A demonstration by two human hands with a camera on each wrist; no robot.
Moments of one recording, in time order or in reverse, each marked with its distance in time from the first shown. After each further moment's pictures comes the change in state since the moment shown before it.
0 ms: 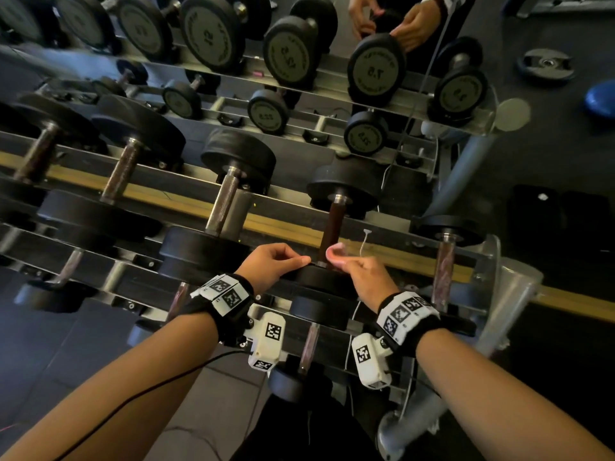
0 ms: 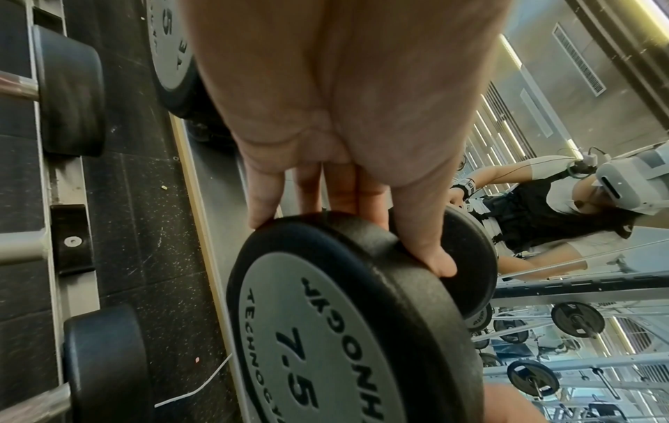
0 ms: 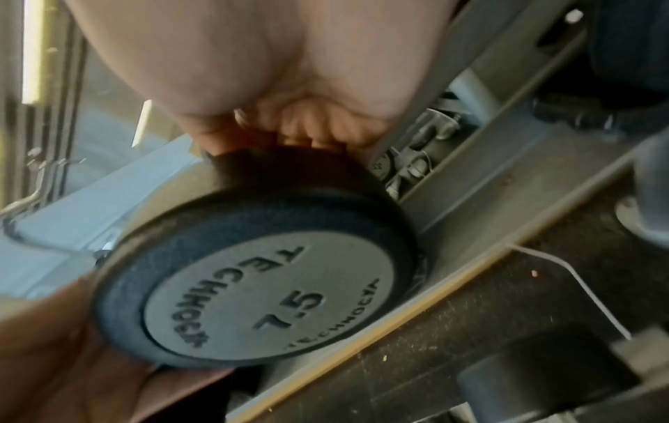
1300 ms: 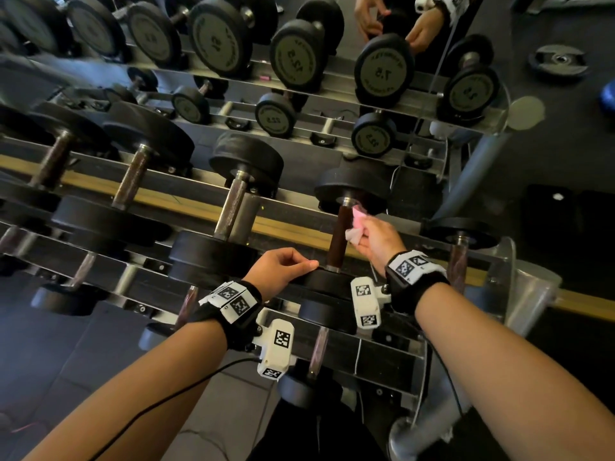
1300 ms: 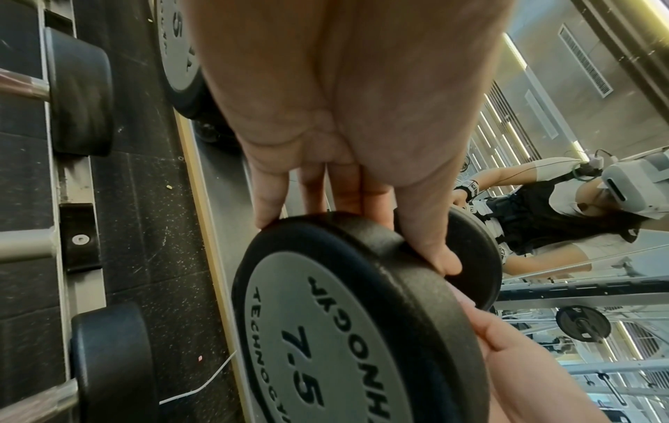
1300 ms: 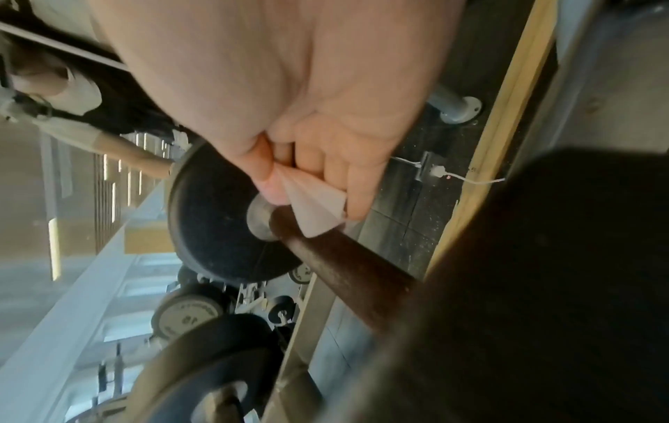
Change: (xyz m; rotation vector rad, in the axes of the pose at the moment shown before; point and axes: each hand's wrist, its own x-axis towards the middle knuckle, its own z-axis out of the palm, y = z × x) left_hand -0.010 0.009 0.002 0.022 -0.006 -0.015; right_hand 0.059 -0.041 -0.017 0.570 0.136 0.062
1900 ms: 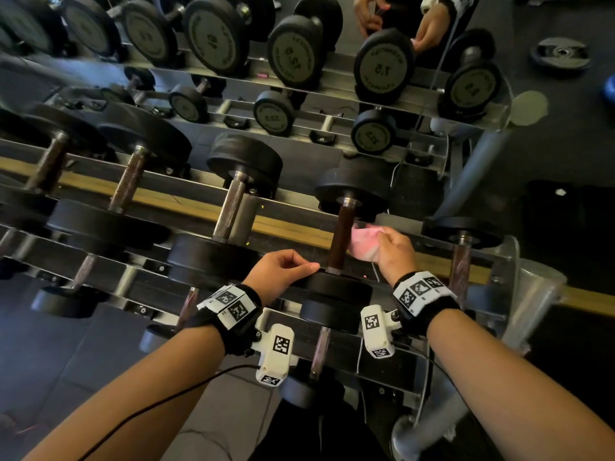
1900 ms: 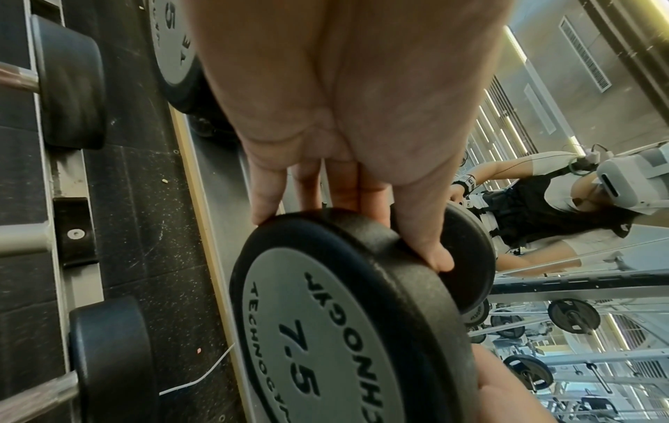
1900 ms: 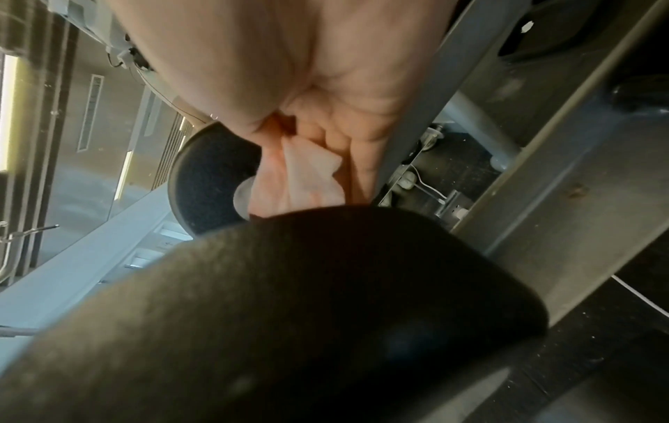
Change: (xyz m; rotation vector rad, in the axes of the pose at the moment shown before) left_hand -0.002 0.005 0.002 -0.028 0.020 -0.014; right_hand -0.009 0.022 -0.024 -0.468 0.205 -0.227
